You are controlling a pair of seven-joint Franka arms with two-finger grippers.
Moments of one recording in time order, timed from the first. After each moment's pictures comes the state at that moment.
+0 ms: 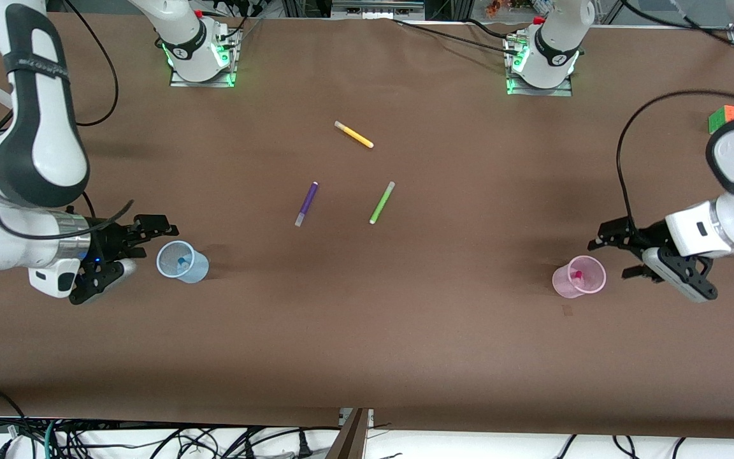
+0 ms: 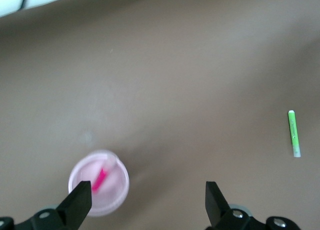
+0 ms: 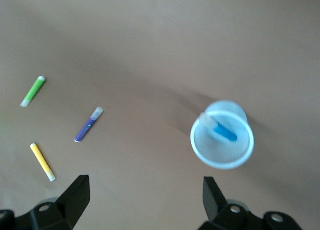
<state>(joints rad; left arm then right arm) 0.28 0.34 -0.30 -1.57 -0.20 1.90 0.51 0.07 0.55 0.01 -1.27 0.26 1.57 -0.34</state>
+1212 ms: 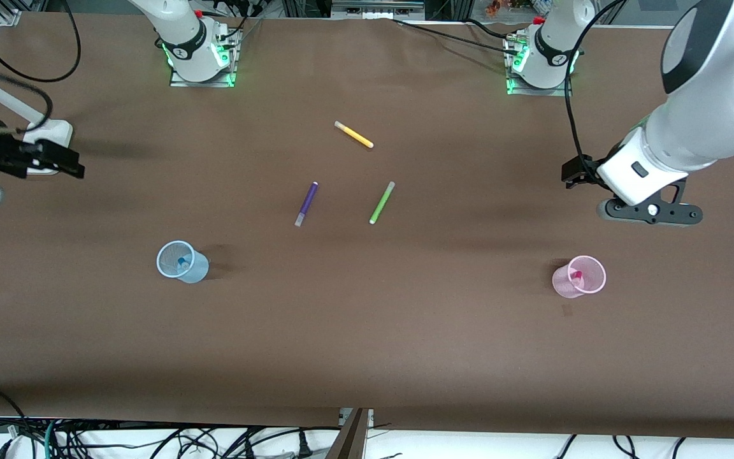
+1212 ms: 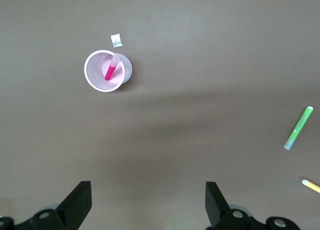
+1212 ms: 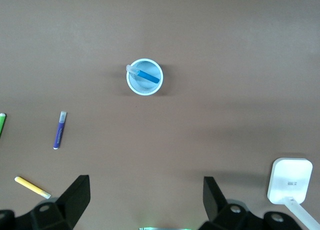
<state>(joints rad) 0.05 0.23 -0.33 -1.44 0.09 1.50 -0.18 0.05 0.20 -0.01 -1.28 0.02 1.38 0.05</state>
